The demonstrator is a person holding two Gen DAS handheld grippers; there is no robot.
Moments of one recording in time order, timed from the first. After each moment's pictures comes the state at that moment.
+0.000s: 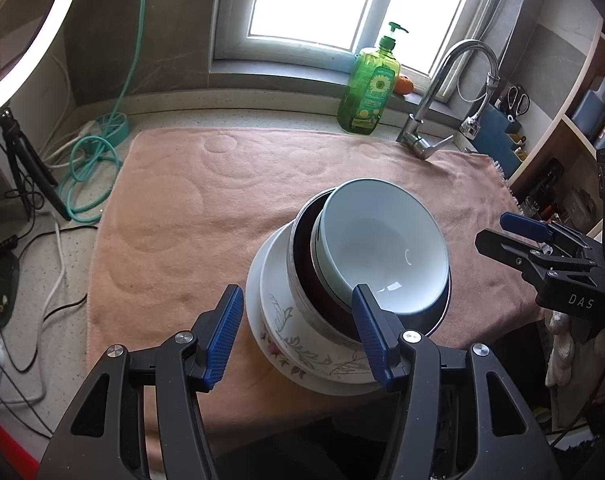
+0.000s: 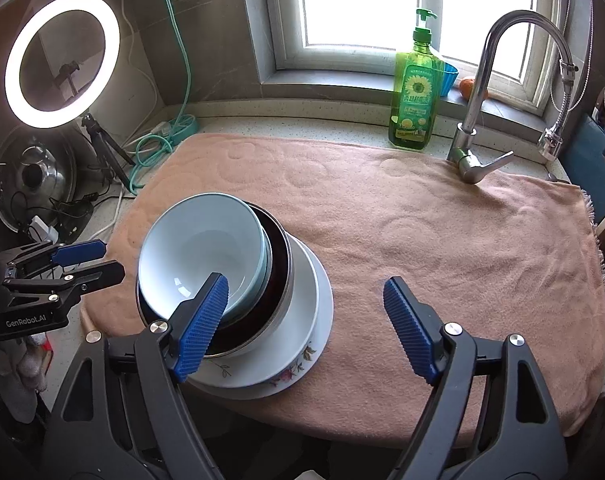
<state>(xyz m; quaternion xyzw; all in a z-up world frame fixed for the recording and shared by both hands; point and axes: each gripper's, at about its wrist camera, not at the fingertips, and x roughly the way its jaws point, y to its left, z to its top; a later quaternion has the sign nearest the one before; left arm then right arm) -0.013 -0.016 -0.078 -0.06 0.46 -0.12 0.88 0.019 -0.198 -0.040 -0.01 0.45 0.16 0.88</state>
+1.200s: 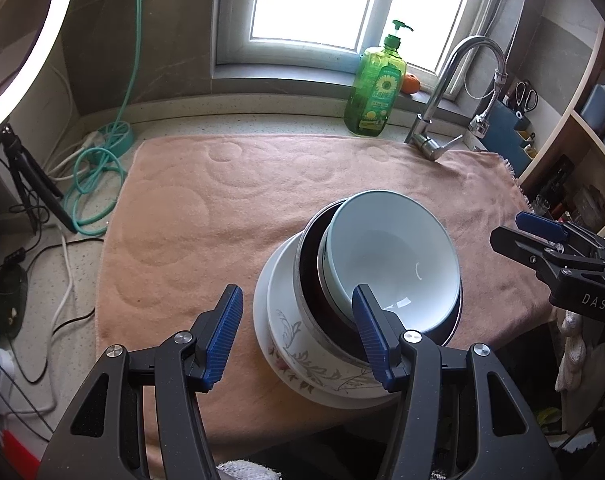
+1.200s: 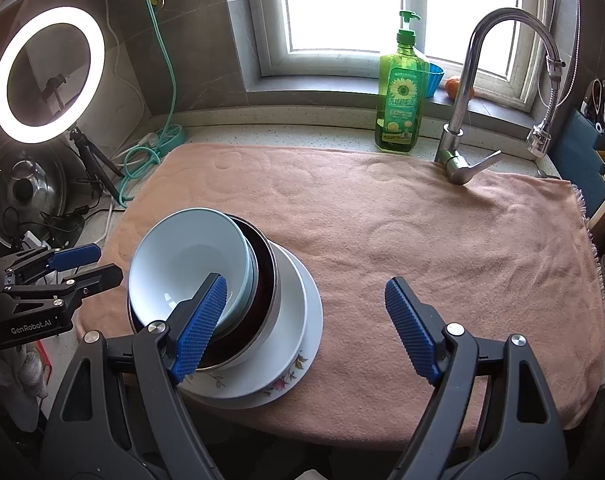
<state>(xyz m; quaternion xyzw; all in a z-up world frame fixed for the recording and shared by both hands) -0.002 -0.021 -0.077 -0.04 0.46 -0.11 0.88 0.025 -0.204 -0.036 0.00 0.44 0.14 0.89</state>
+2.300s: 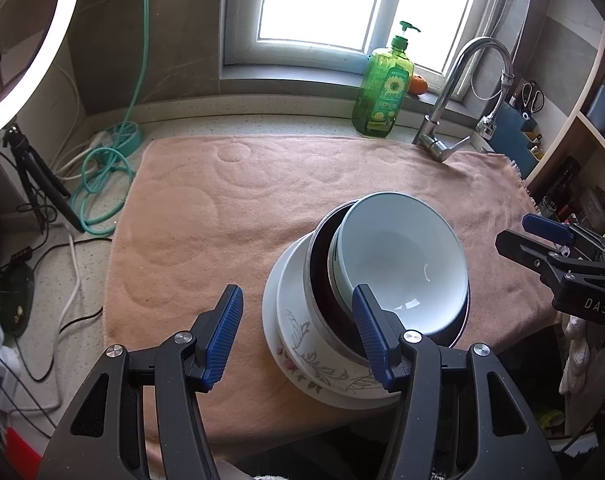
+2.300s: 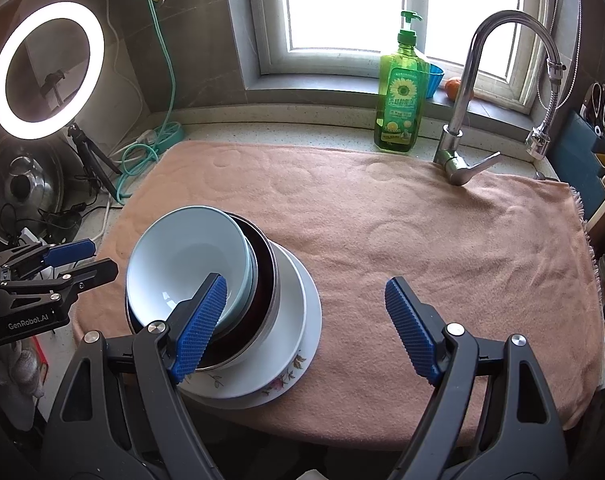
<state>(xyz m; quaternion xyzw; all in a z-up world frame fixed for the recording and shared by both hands) -0.002 -0.018 -0.078 -0.03 0.46 -0.10 0.88 0.027 -0.202 -0.036 -0.01 0.45 0.14 0.88</state>
